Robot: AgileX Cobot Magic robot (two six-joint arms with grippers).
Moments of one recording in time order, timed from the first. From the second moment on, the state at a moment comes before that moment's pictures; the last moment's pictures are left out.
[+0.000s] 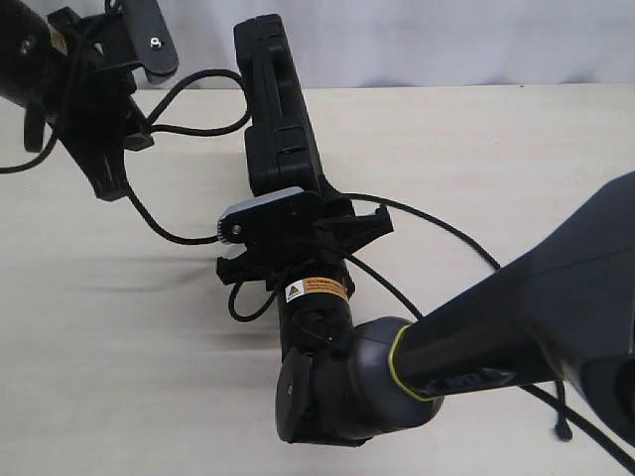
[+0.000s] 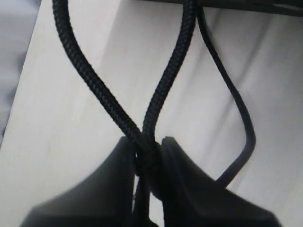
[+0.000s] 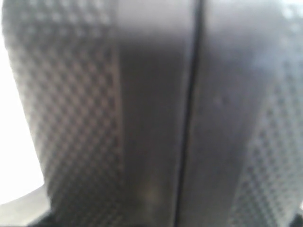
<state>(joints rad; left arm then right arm) -0.38 1.54 -1.13 0.02 0.67 0.85 1.19 2.13 -0.95 1.08 -1.19 -0.70</state>
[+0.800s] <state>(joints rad) -0.34 1.77 -1.34 -0.57 0.73 1.31 1.19 2.13 -0.91 1.00 -1.21 -0.64</state>
